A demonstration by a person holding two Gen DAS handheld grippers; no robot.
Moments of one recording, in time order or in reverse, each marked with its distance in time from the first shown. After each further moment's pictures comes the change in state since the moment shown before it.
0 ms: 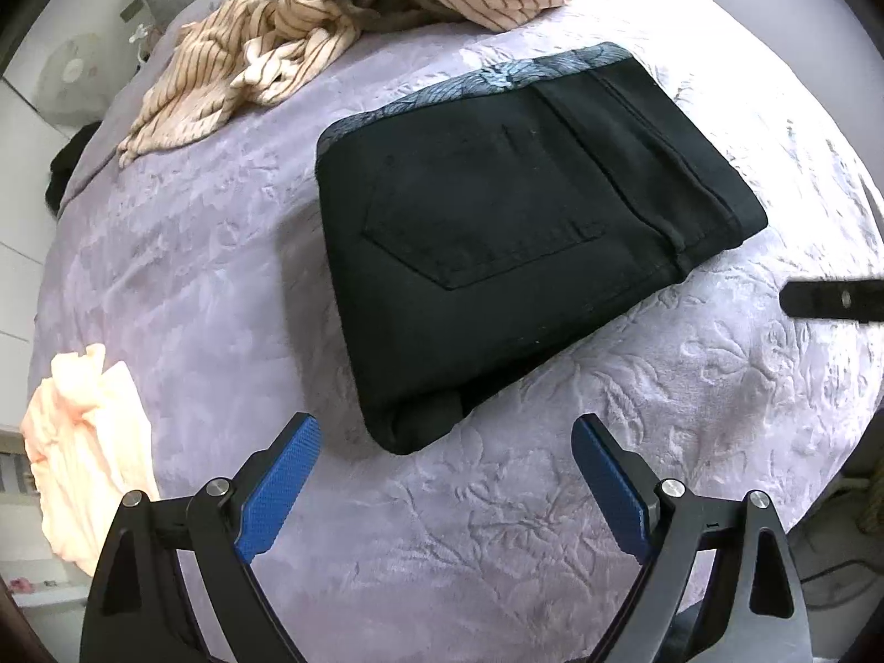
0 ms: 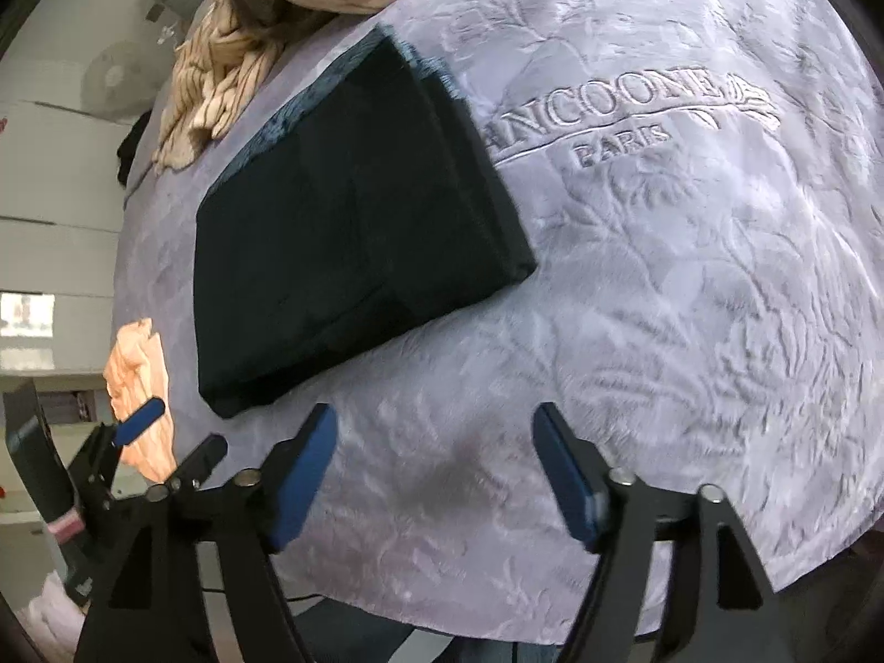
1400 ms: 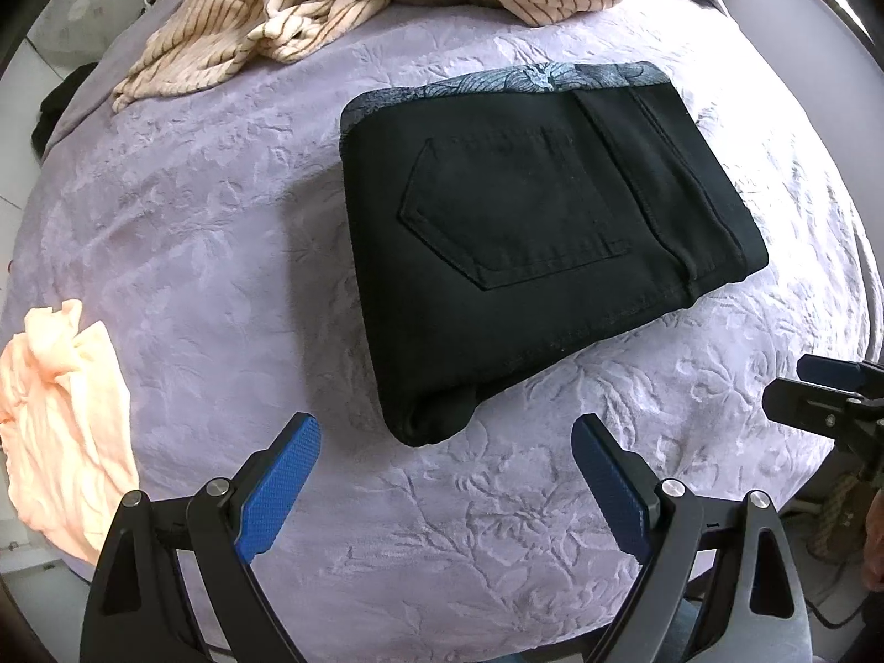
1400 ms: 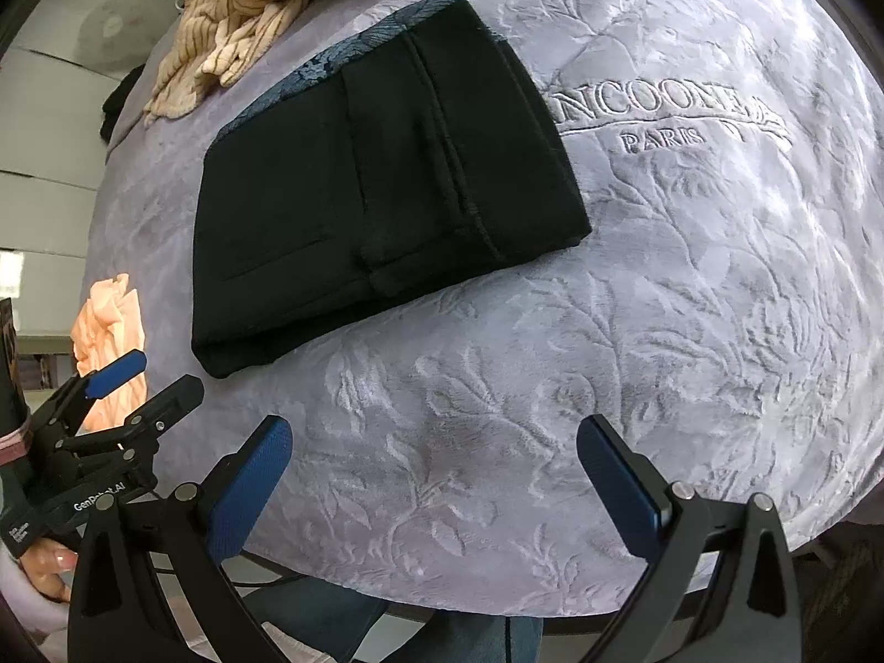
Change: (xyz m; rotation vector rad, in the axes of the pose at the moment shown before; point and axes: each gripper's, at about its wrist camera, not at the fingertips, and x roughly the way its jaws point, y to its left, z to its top) left arm 0.005 0.032 0.009 -0.091 0.069 -0.100; right arm 0.004 0.040 -0.018 -0.061 0.045 -0.108
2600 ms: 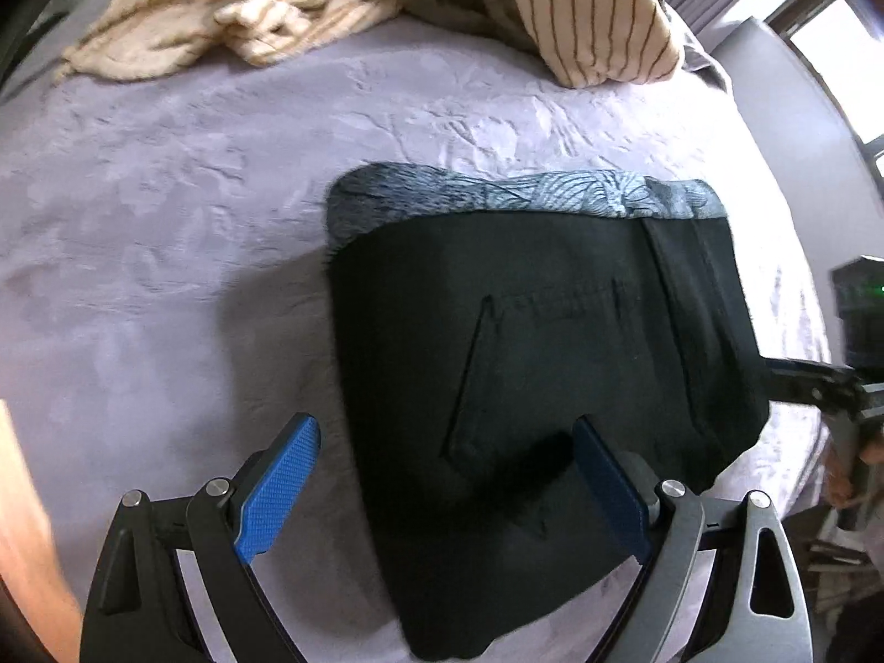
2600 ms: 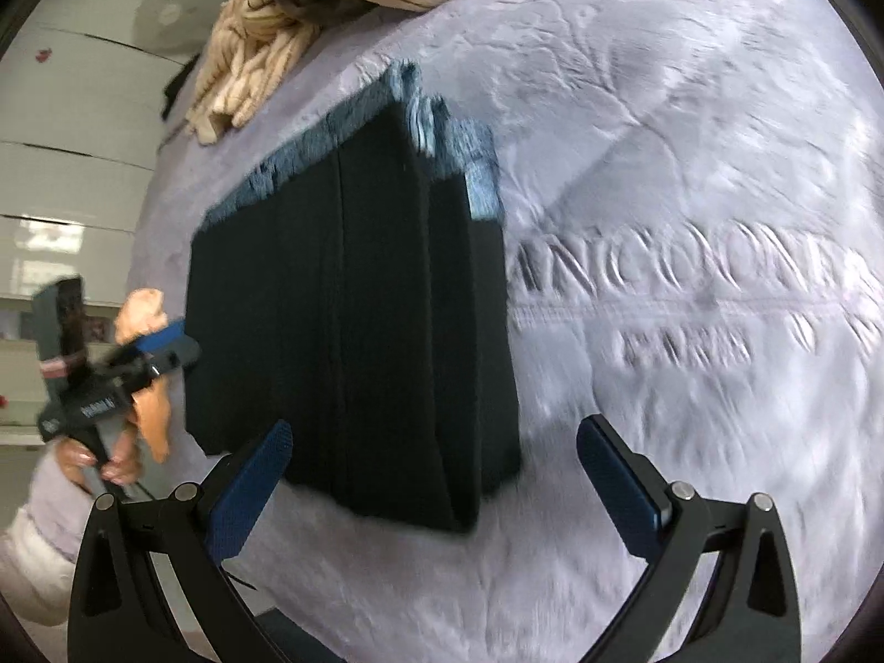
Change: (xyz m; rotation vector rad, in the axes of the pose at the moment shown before) left arm 0.067 0.057 0.081 -0.103 -0.062 -0.289; right arm 0.028 -0.069 0.120 -0.135 0.024 0.212
